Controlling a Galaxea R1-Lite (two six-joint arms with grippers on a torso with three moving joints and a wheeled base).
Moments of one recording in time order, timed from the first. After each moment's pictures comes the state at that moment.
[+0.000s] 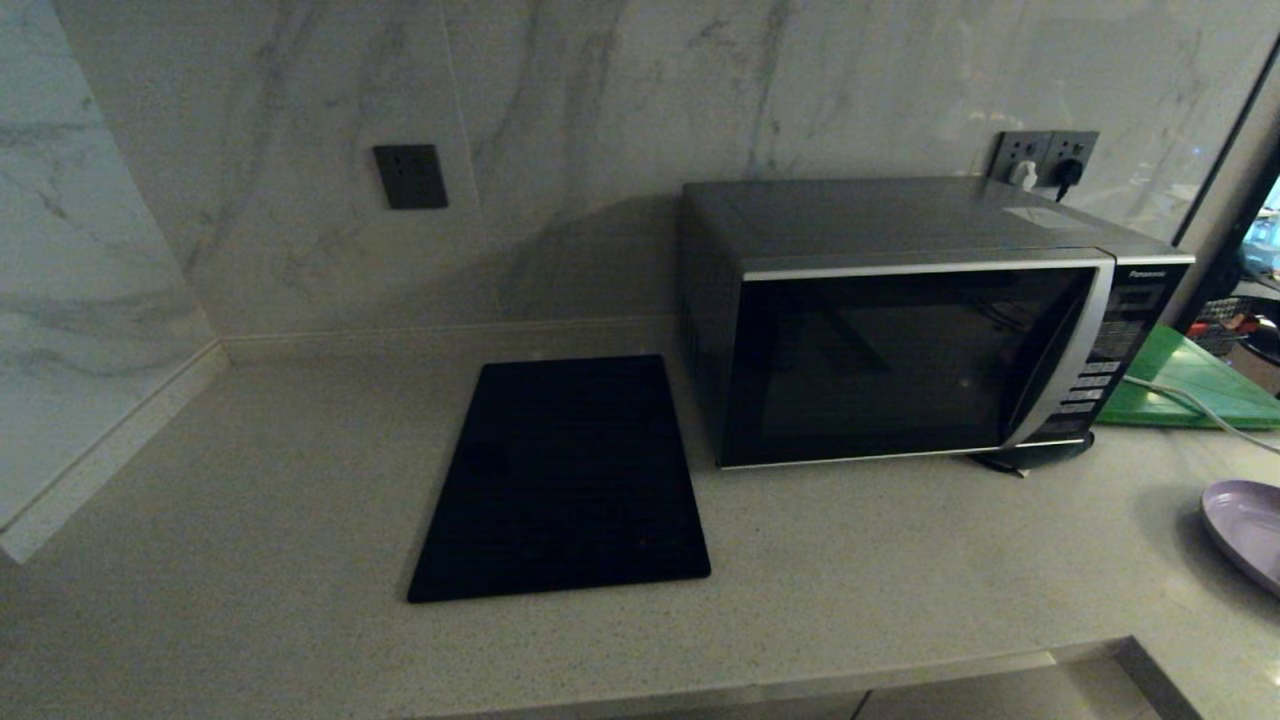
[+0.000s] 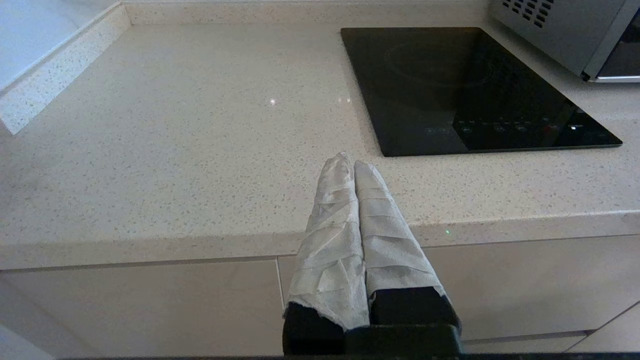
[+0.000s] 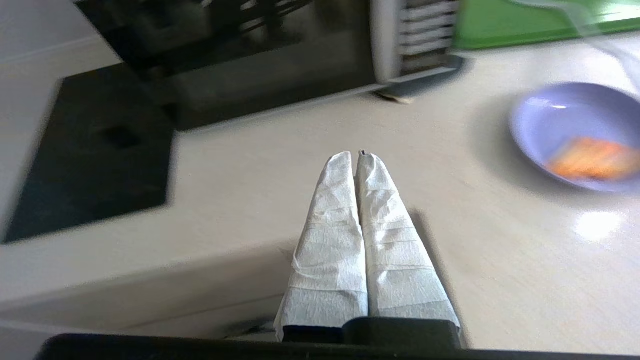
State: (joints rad) left arm 0.00 0.00 0.00 0.00 0.02 -0.03; right arm 0.04 0.63 -1.01 0.61 -0.13 0.23
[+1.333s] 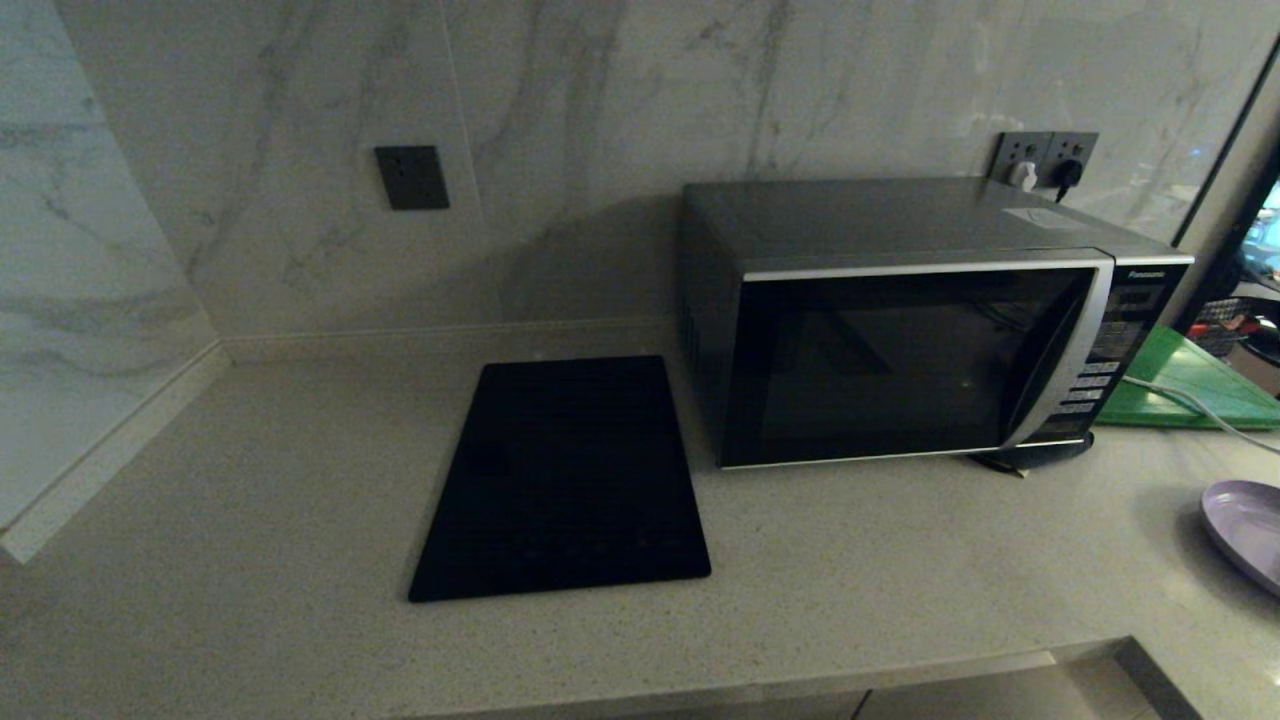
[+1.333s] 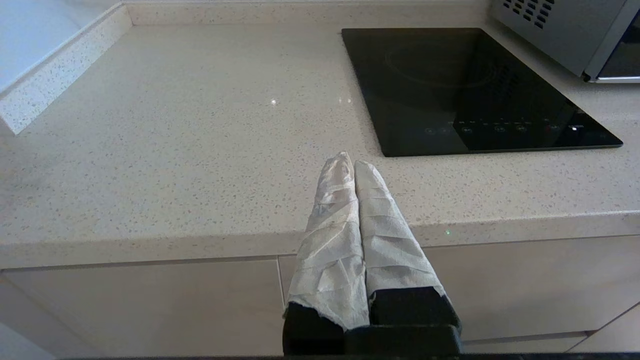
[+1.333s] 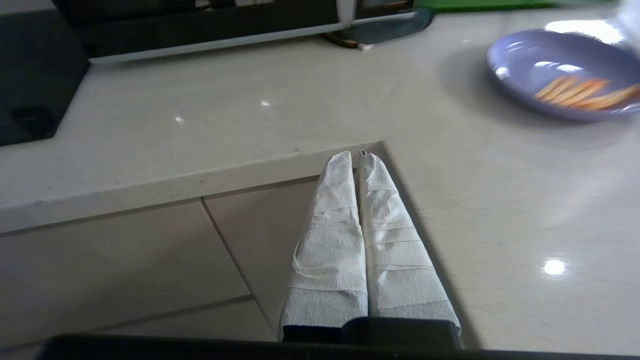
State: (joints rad) left arm 0.00 0.00 0.00 0.00 0.02 -0.03; right arm 0.01 0.00 -0.14 0.22 -0.15 0.12
